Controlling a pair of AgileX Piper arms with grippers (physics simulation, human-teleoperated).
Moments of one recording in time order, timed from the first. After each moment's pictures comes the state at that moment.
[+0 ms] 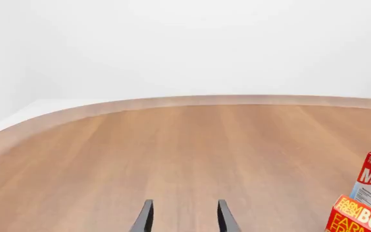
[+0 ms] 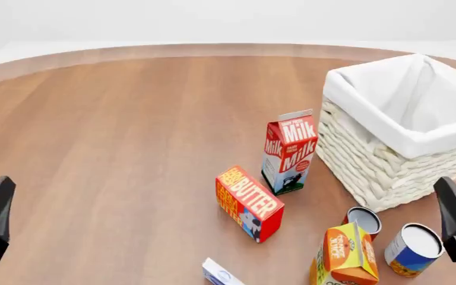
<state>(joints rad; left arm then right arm) 0.00 0.00 0.00 0.00 0.00 0.03 0.03 0.00 -0.01 0.01</state>
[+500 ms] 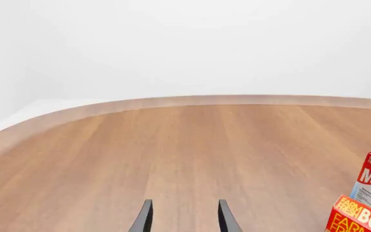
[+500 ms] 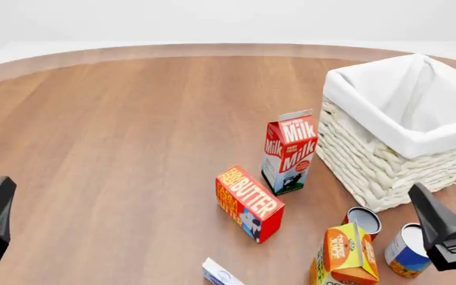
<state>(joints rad) 0.00 0.00 0.00 0.00 0.00 0.17 0.10 -0.01 -0.02 -0.03</state>
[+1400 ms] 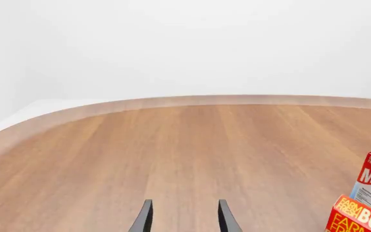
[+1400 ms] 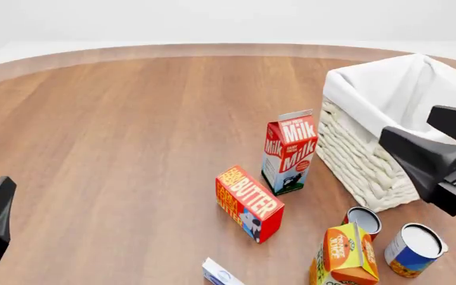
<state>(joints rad) 0.00 0.00 0.00 0.00 0.00 0.47 0.45 -0.46 0.22 -0.02</state>
